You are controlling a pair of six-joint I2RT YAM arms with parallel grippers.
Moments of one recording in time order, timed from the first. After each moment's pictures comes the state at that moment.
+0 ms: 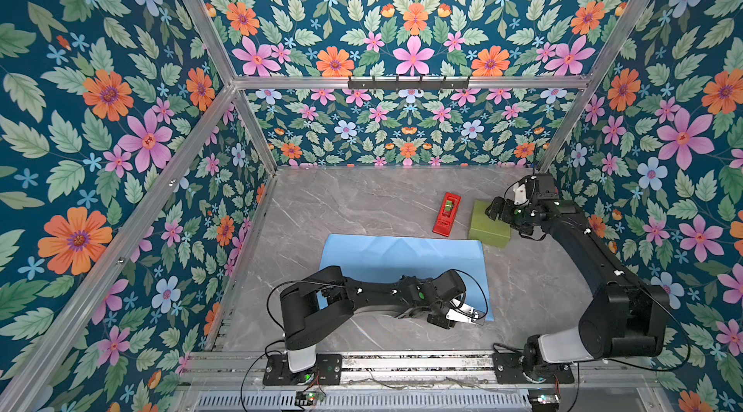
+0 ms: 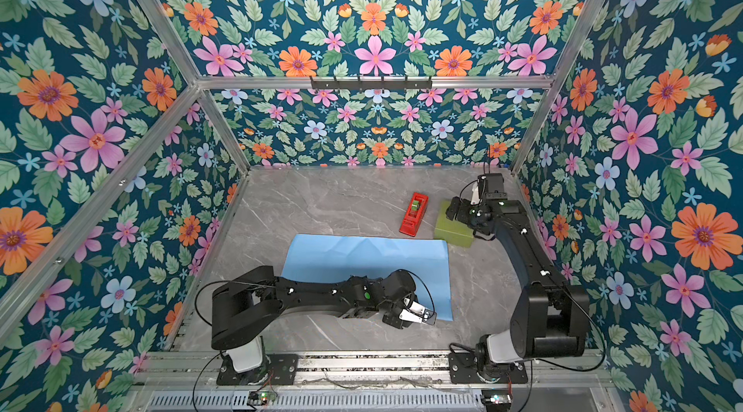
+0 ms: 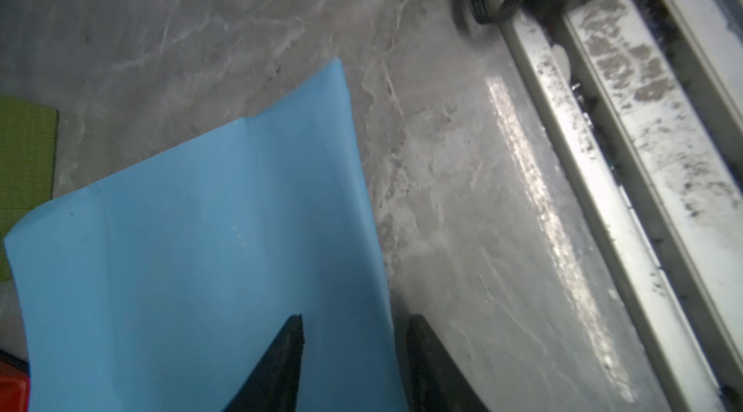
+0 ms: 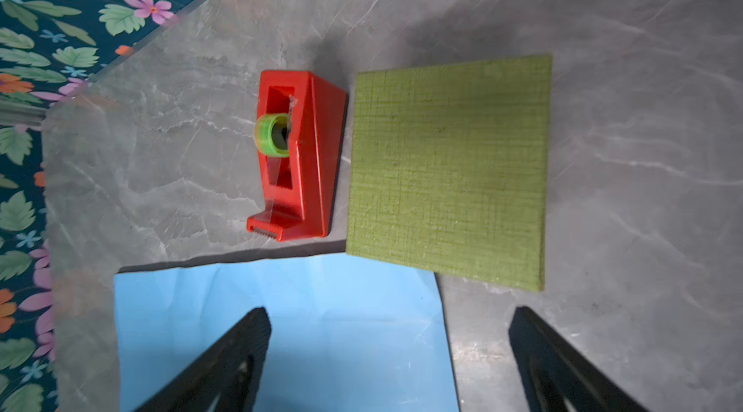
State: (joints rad) left arm -1.28 1.79 1.04 -0.12 0.11 0.69; right arm -0.01 1.46 1.23 -0.72 -0.20 0.39
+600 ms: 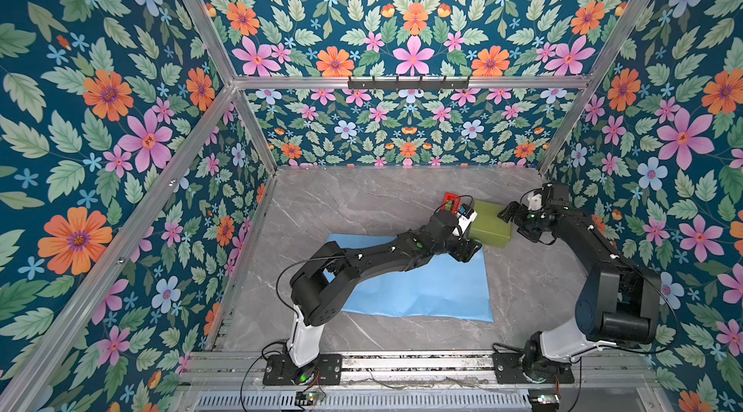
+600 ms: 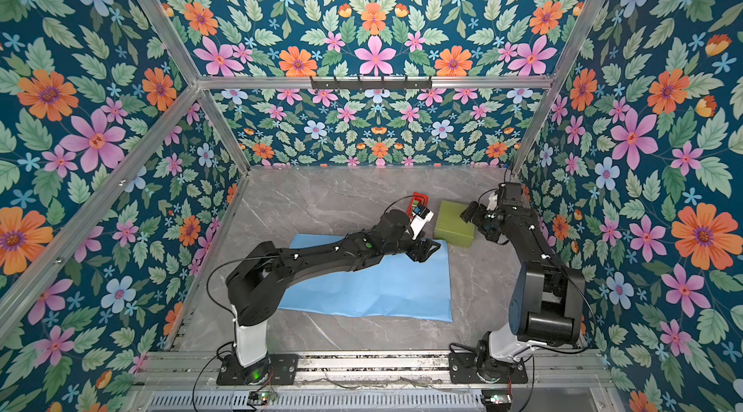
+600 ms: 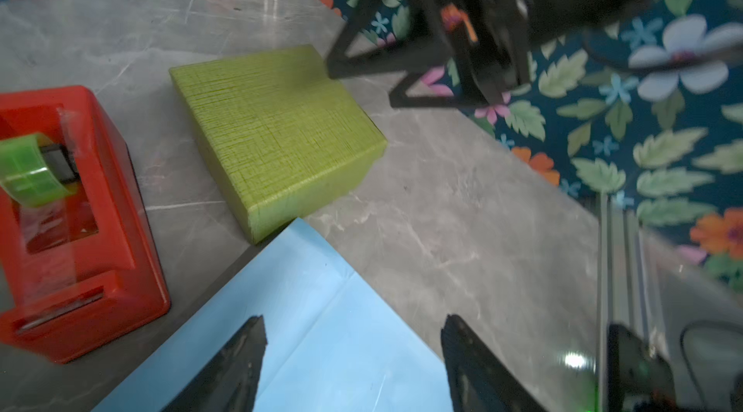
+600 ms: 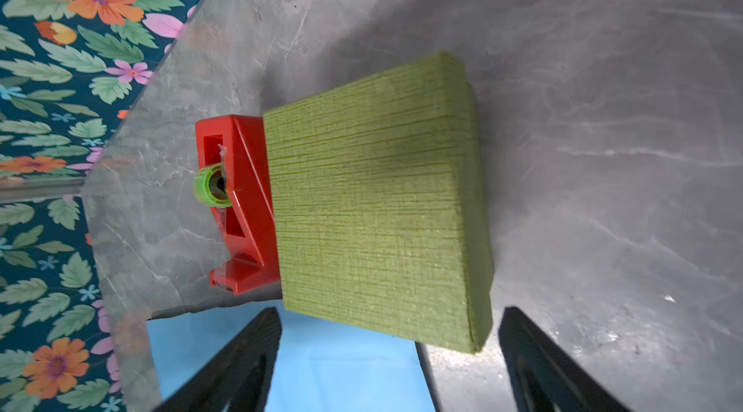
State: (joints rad) left arm -0.99 1.99 1.41 0.09 0.15 -0.36; right arm -0.20 1.54 1.08 -0.54 -0.39 0.46
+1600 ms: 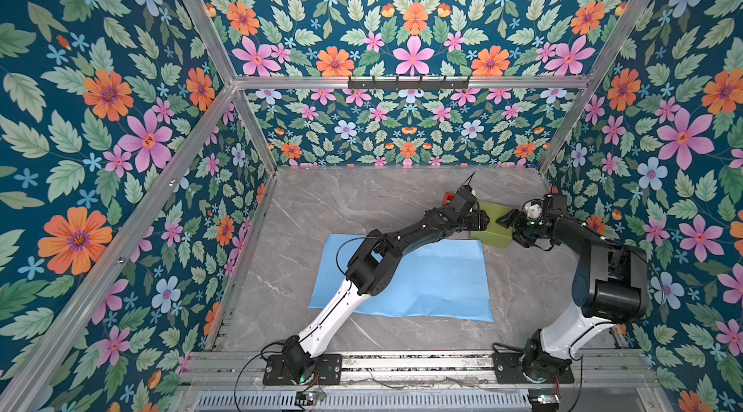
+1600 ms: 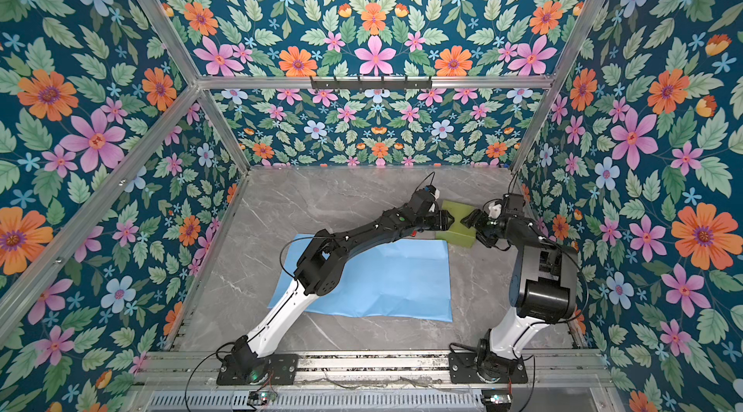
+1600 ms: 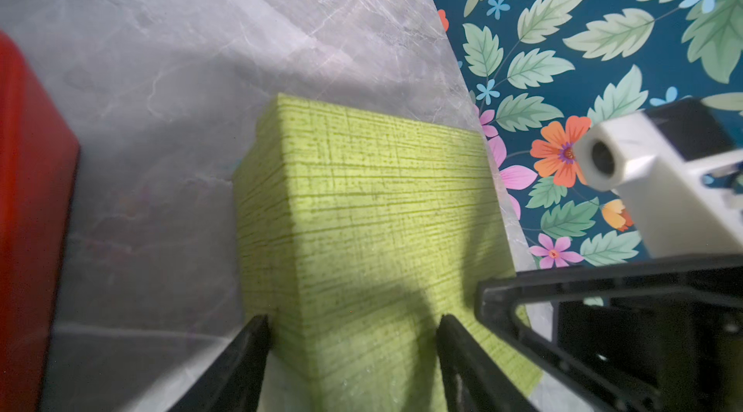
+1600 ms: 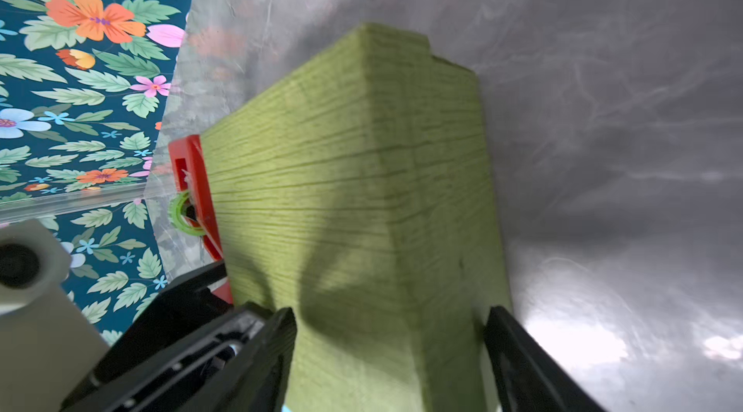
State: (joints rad) left arm -0.92 2.57 2.18 -0.18 0.17 -0.72; right arm -0.27 1.72 1.02 -0.34 -0.57 0.50
